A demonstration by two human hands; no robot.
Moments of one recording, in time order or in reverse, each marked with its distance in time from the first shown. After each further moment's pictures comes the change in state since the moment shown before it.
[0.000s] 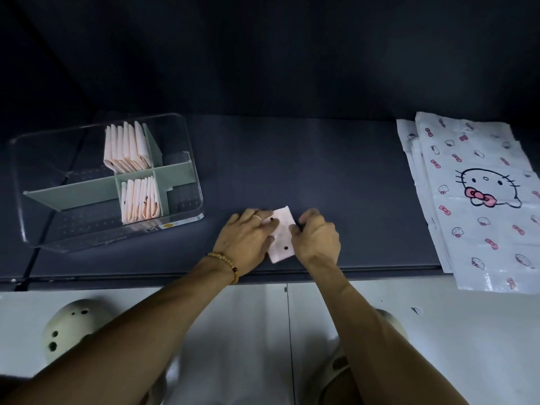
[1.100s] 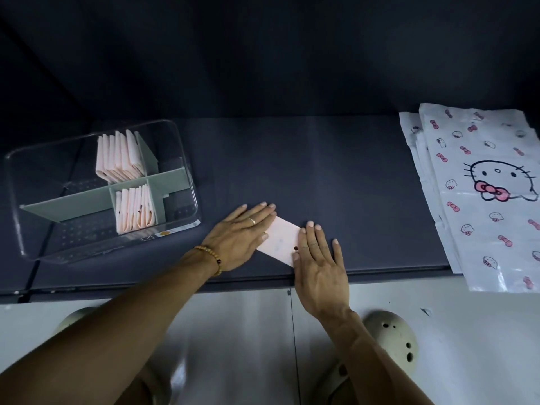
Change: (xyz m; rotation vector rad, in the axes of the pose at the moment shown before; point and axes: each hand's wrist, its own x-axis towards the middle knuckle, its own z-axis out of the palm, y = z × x) left_hand 0.016 -0.037 0.016 0.019 -0.082 0.194; right_hand -0.038 0.059 0.022 -0.318 0.018 -0.456
